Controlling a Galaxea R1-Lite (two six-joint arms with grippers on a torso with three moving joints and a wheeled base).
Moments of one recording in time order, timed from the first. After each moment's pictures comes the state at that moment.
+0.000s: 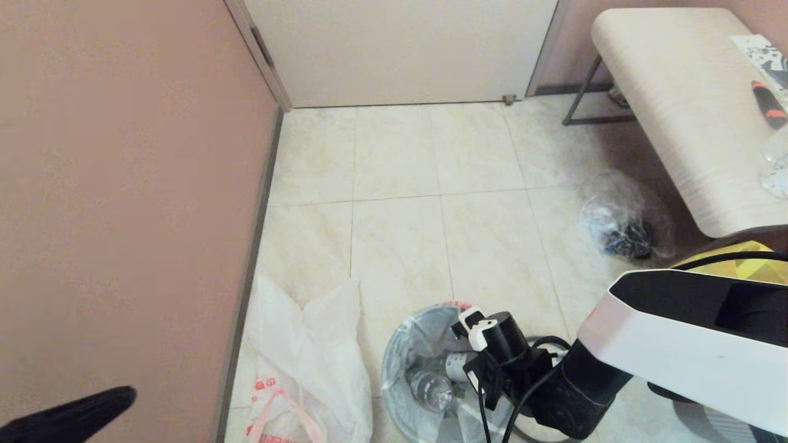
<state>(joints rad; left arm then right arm) -0.10 0.72 -0.50 0.21 -0.28 0.14 0.66 2.34 -0.93 -0.69 -0.41 -0.07</state>
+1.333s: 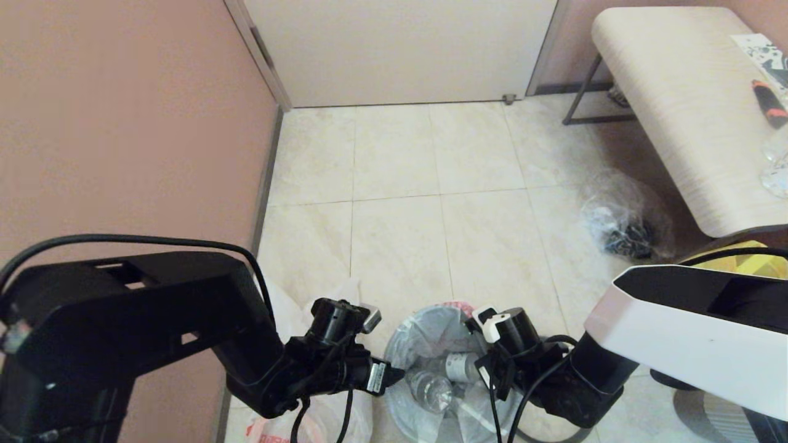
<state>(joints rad) -0.52 2.25 -0.74 -0.72 -0.13 -0.10 0.59 2.35 -0.92 -0.69 -0.36 -0.06</state>
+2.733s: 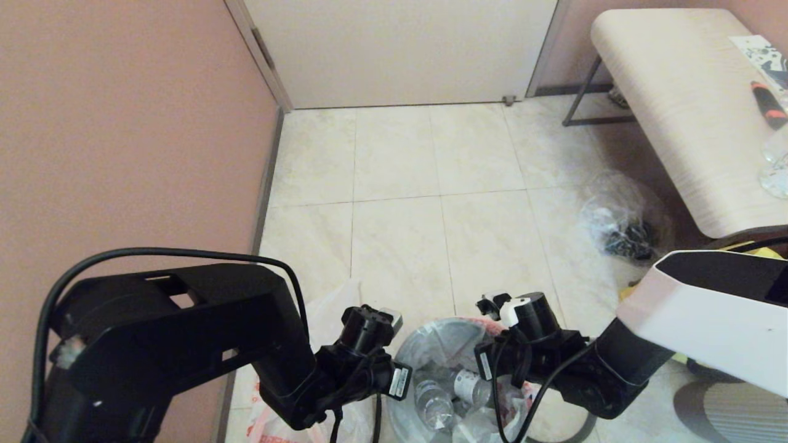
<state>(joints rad) -0.63 2.32 -0.80 -0.73 0.03 -0.12 0.55 2.25 -0.88 -0.71 -0.06 0.14</state>
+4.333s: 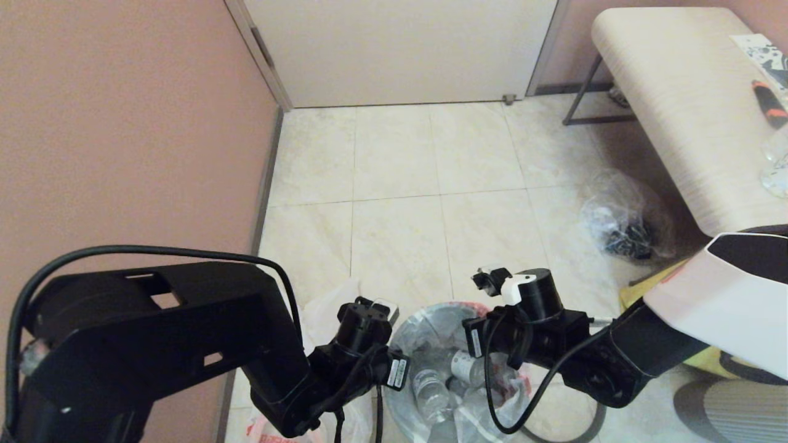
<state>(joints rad) -0.65 2.27 -0.76 -0.83 0.15 -0.10 0.58 2.17 -0.93 -0.71 -0.02 0.17</state>
